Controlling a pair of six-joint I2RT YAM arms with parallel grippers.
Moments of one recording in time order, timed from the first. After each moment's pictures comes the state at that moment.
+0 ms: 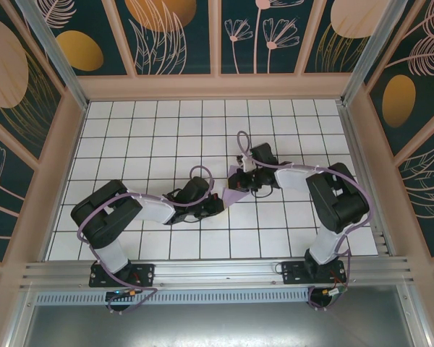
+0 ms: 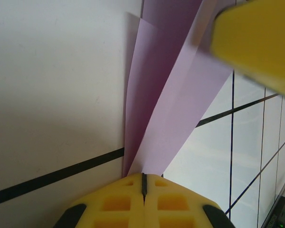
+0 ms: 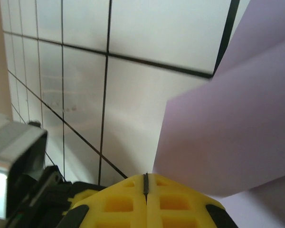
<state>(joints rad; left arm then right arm) -0.85 1.73 0.62 0.34 0.26 -1.03 0.51 1.76 0.86 -0.08 -0.67 0.55</state>
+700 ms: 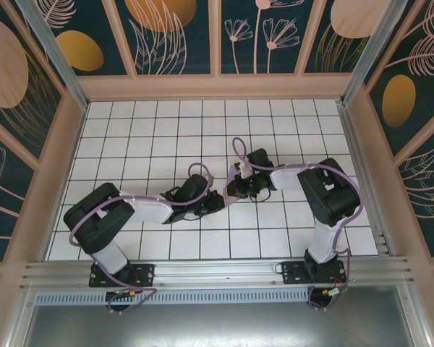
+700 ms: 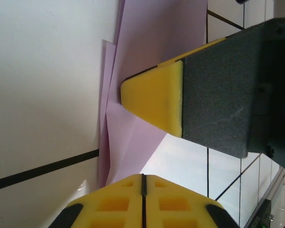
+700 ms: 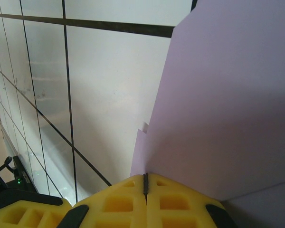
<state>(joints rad) -0.85 1.67 0.64 0.30 0.24 -1.05 0.52 1.83 0.86 -0.08 -0.68 0.54</state>
